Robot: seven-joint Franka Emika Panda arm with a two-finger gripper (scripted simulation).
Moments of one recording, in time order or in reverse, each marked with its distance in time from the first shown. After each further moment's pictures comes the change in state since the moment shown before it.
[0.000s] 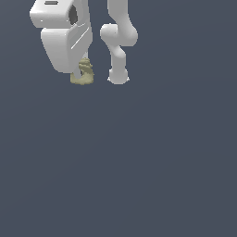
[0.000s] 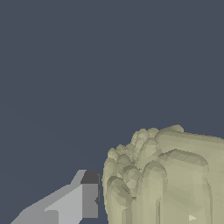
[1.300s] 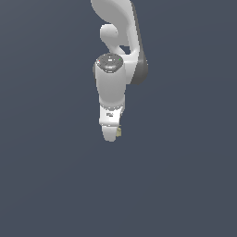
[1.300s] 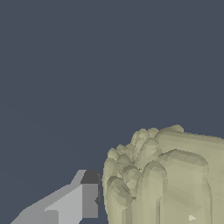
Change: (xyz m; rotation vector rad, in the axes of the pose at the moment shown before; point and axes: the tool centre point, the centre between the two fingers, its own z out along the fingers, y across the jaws) arm 0.087 0.021 0.252 0.002 -0.002 -0.001
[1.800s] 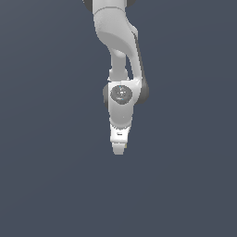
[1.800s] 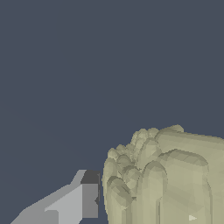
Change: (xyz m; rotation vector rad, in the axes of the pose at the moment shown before) arm 0.032 0.010 0.092 0.000 0.001 0.001
